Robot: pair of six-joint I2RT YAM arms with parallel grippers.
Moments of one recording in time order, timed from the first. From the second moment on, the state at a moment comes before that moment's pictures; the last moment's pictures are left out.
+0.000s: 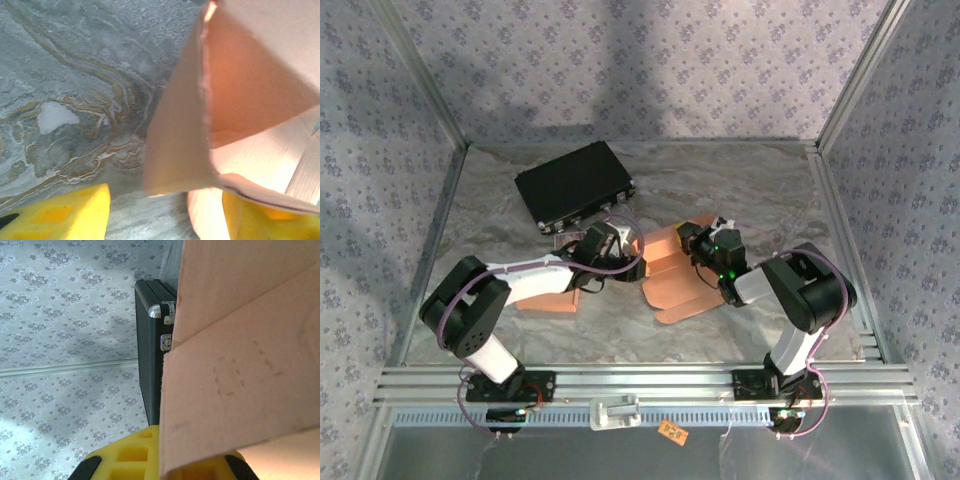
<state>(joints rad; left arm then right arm) -0.73 1.59 0.77 0.01 0.19 -0.51 0.45 1.72 0.46 1.08 -0.20 1.52</state>
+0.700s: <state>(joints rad) -0.77 1.62 0.85 0.02 0.14 -0.42 0.45 1.72 0.47 1.07 -0.20 1.53</state>
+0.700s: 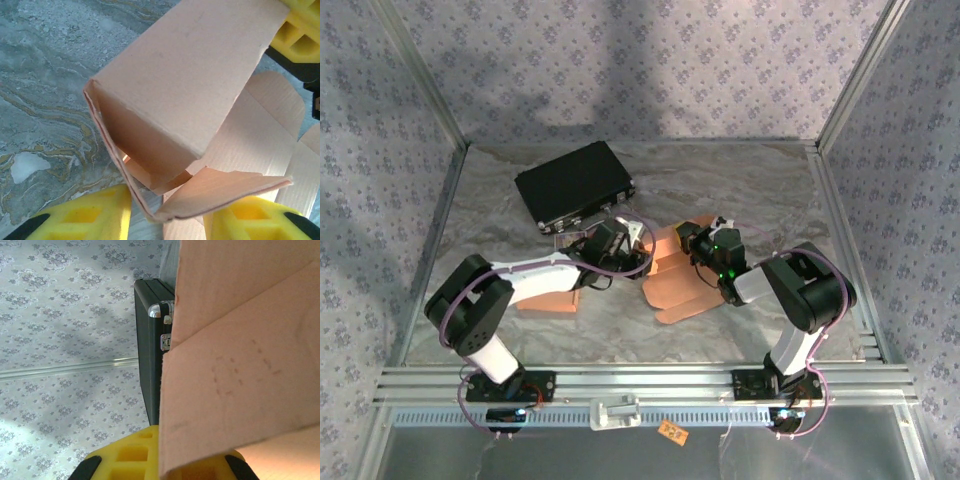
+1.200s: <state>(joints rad) -0.83 1.71 0.92 -0.03 -0.03 -0.45 0.48 1.71 0.47 1.06 -0.15 1.54</state>
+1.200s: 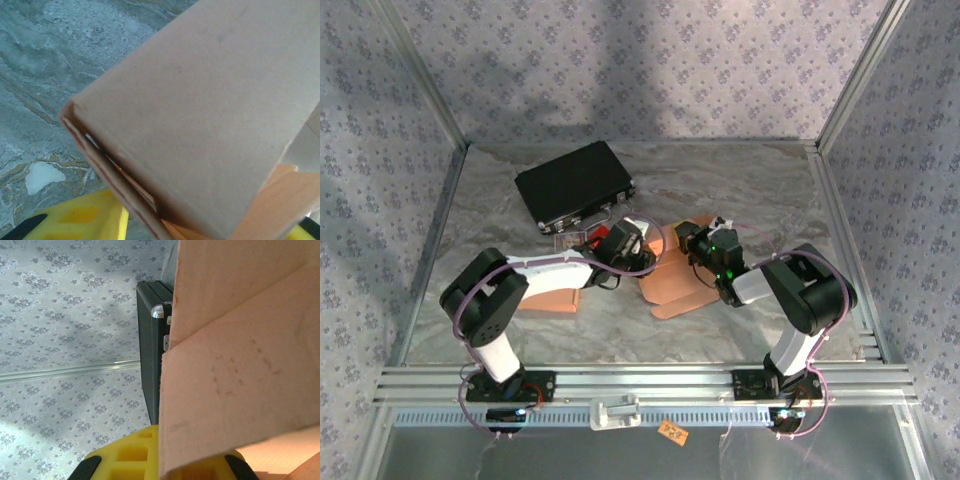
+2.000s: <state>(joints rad) -0.87 1.78 0.99 -0.07 -0.29 -0.58 0.54 1.73 0.48 1.08 -0.04 1.58</state>
